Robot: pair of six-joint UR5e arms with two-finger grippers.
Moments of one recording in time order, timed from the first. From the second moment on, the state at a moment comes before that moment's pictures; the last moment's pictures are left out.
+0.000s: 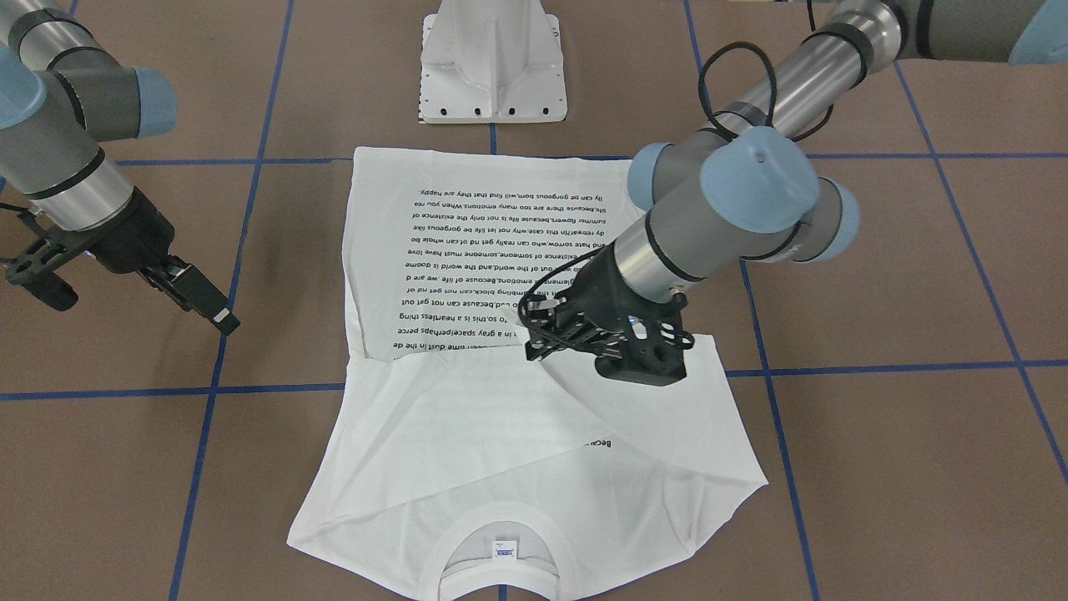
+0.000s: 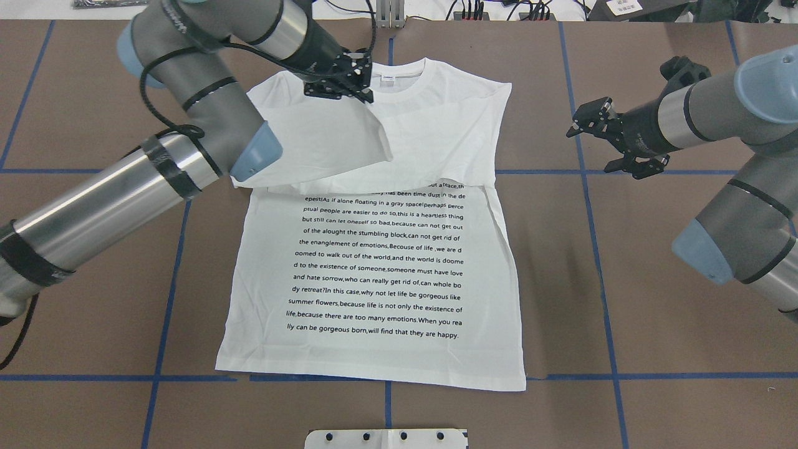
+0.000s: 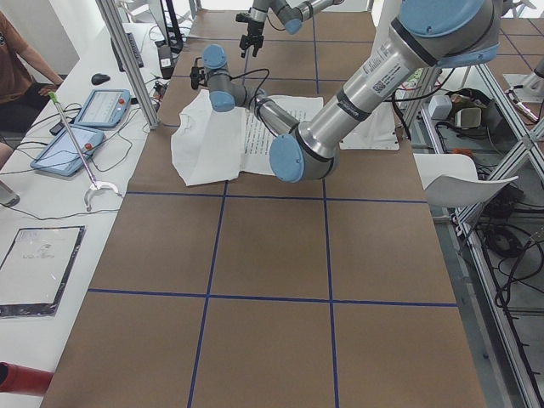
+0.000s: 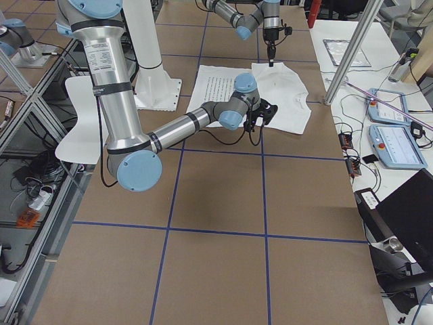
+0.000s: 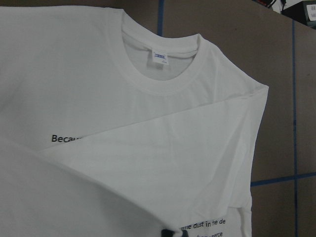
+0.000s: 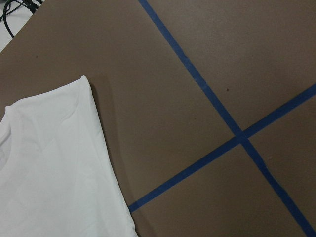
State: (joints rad) left arm -0.83 -2.50 -1.21 -2.30 -2.23 -1.37; right arm 0.92 -1.35 1.77 -1.01 2.06 1.67
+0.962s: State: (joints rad) left arm -0.59 -2.67 -1.01 -2.40 -1.91 -1.40; right arm 1.03 -1.46 1.78 -1.01 2.16 1.46
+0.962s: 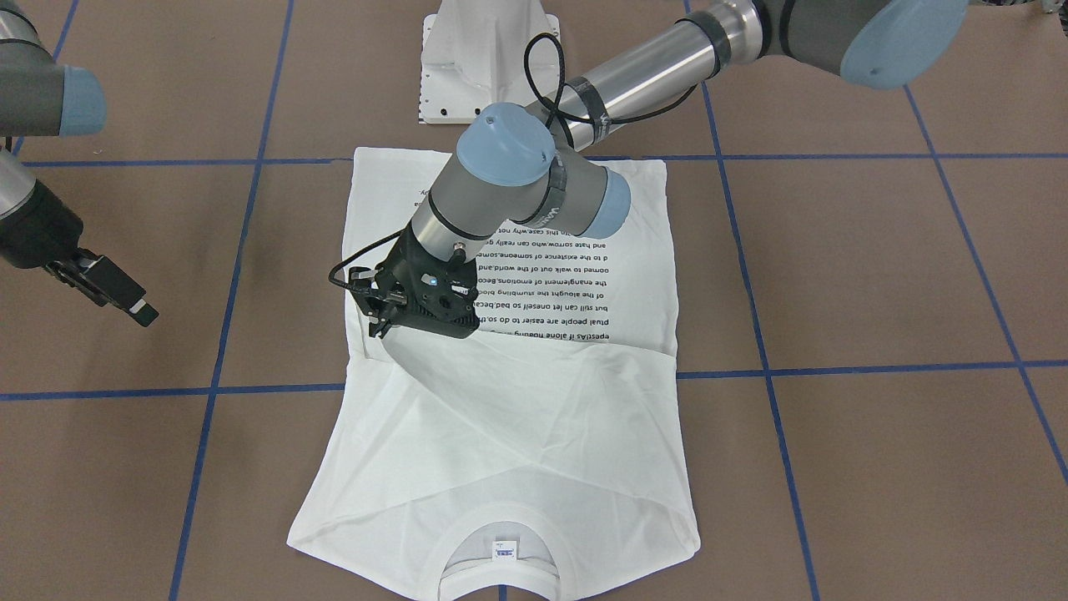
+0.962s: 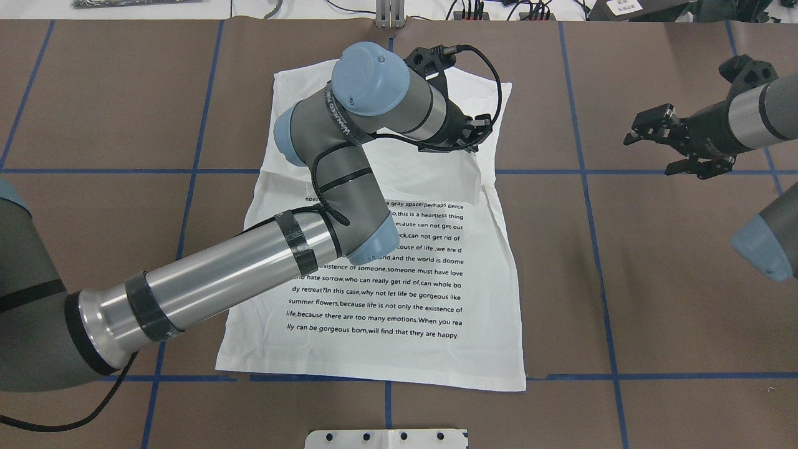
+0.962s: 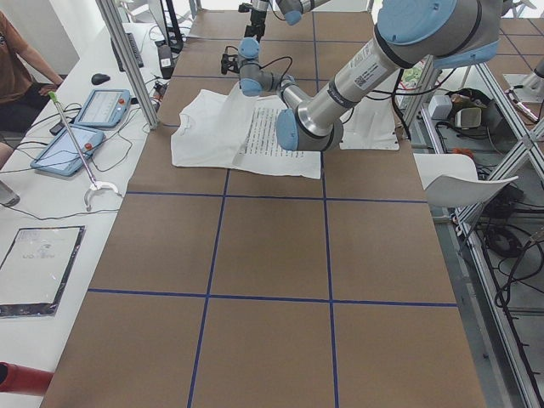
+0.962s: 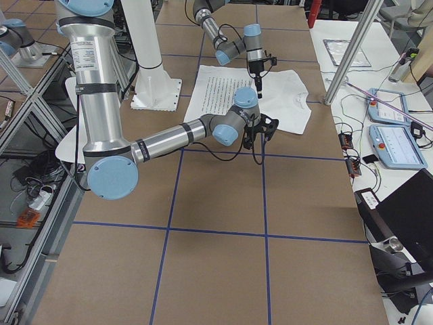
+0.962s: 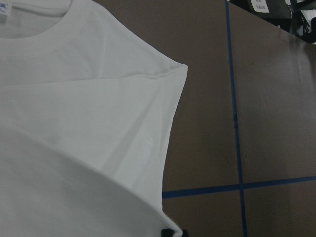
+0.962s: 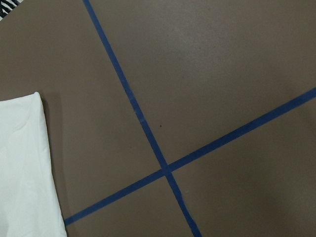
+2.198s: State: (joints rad) left arm -0.53 -2.75 -0.89 -2.49 -1.81 -1.40; right arm 1.04 -1.47 1.78 -1.01 2.17 1.45
